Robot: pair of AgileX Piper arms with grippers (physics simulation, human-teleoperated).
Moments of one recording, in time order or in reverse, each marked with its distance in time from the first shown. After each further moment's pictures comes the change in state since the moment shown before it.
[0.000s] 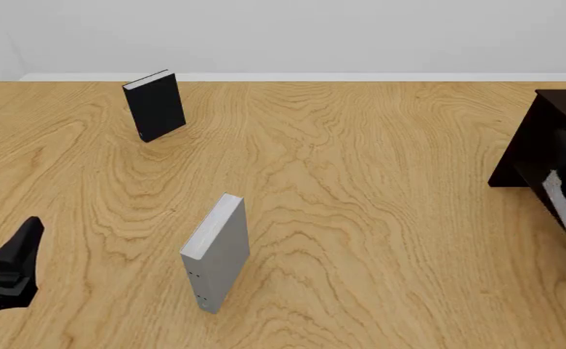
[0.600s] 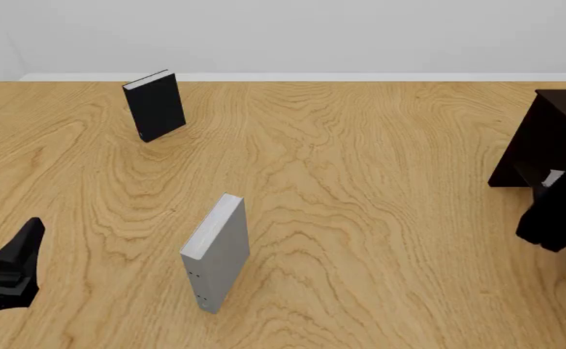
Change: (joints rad) left arm 0.003 0.013 0.000 0.001 0.000; right arm -0.116 0.429 0.212 -0.542 -0.132
